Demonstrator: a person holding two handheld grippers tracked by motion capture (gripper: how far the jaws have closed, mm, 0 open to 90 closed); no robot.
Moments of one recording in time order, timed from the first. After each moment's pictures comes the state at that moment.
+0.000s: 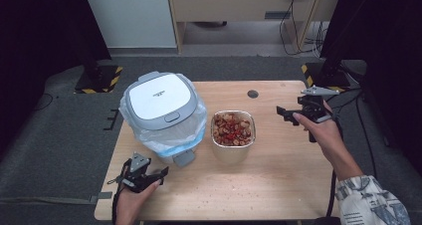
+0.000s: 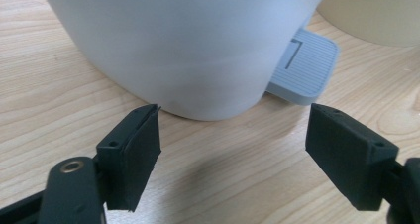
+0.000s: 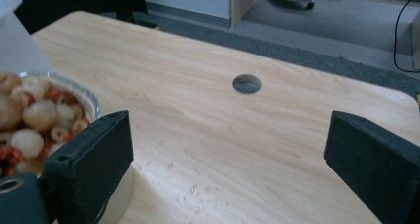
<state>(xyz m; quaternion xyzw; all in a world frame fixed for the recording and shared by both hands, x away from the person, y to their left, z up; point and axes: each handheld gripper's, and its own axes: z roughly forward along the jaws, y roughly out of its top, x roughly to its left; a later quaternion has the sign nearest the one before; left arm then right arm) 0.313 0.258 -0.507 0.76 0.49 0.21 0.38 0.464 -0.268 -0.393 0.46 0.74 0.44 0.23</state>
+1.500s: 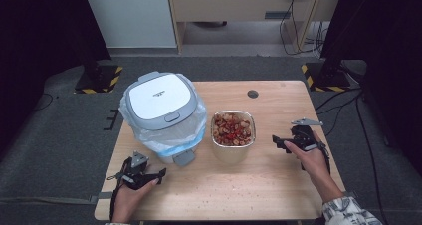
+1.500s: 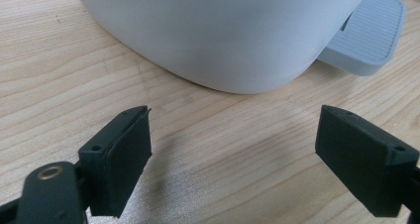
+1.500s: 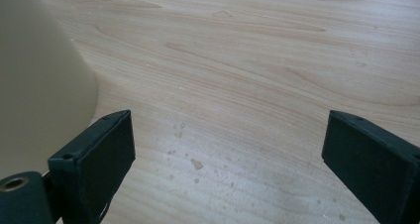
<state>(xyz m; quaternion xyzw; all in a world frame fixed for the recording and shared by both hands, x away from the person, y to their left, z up) 0.327 0.269 -0.526 0.77 0.50 0.19 0.35 0.438 -0.264 -0.496 0.52 0.74 0.37 0.20</state>
